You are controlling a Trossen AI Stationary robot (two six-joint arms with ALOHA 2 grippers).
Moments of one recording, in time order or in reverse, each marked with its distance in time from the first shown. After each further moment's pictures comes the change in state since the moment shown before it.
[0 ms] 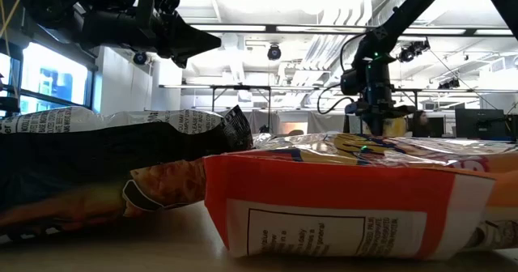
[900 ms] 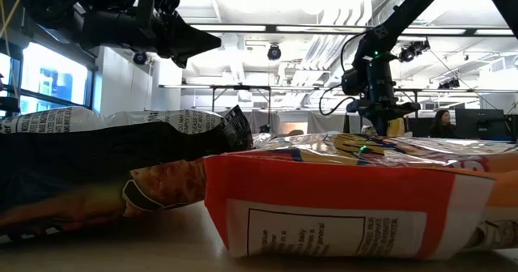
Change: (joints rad) left arm 0.000 0.000 0.000 0.000 0.000 0.001; right arm 0.000 -0.006 0.004 -0.076 -0.019 0.086
